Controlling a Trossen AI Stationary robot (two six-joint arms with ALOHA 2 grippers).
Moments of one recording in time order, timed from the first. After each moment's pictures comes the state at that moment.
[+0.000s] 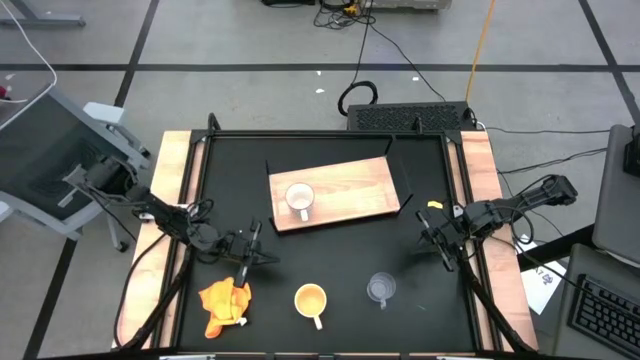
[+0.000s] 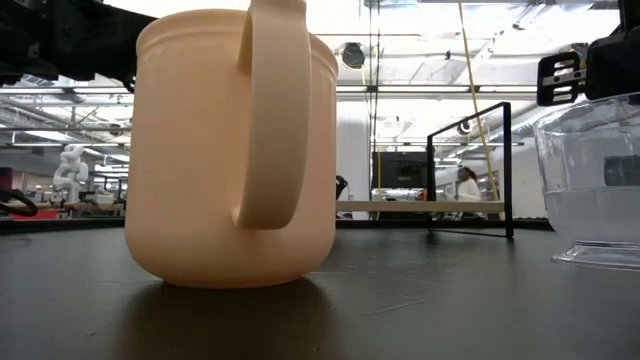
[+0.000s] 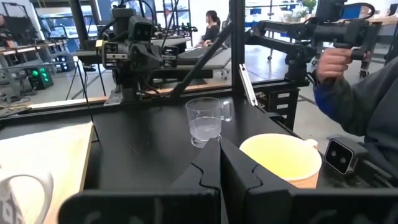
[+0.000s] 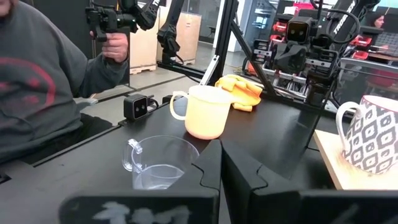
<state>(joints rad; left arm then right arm) -0.51 1.30 0.21 1.07 -0.26 0.04 0.35 0.16 0.02 0.08 -0.13 -0.15</state>
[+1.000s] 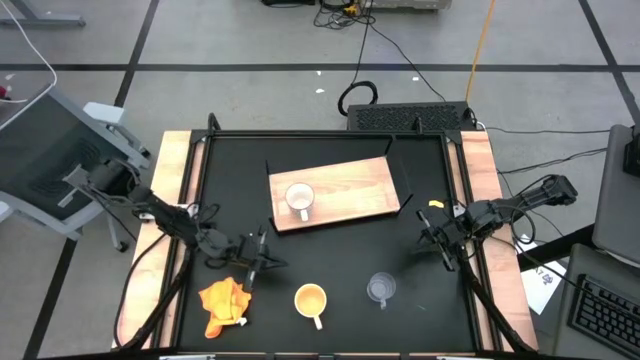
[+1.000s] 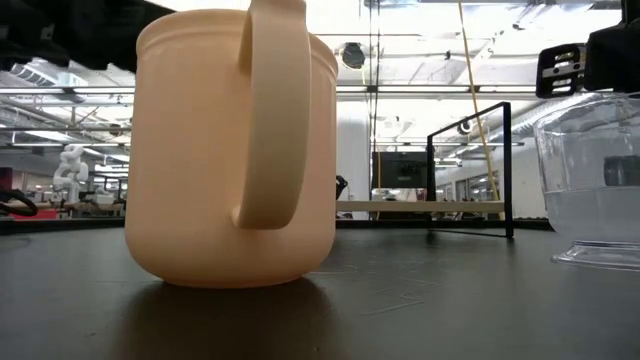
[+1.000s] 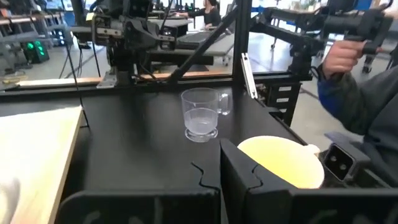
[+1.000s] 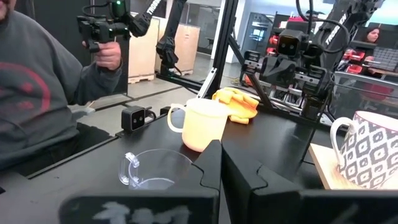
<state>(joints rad) -0.51 1.35 0.35 0.91 -0.28 -0.04 0.35 0.16 0.02 0.13 -0.13 -0.16</state>
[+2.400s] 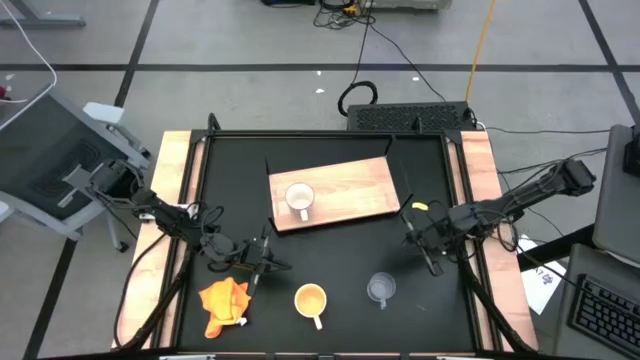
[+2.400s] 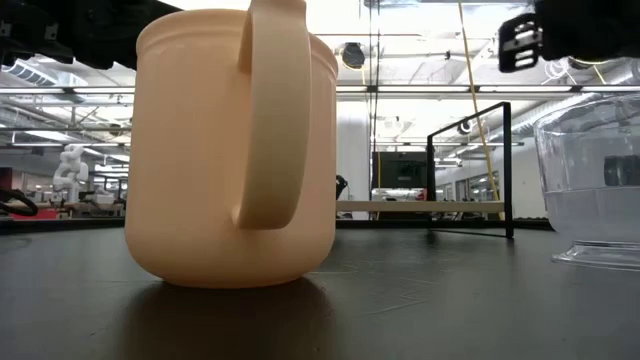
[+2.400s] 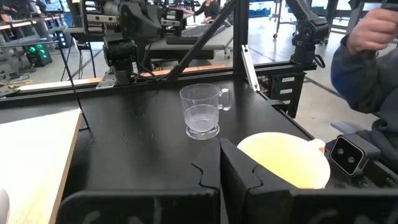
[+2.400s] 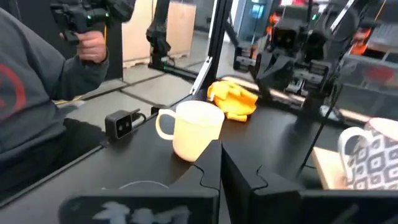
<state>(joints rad) -0.52 1.39 0.38 0.88 -0.29 0.00 0.35 0.77 0.22 0.43 -0.10 -0.14</state>
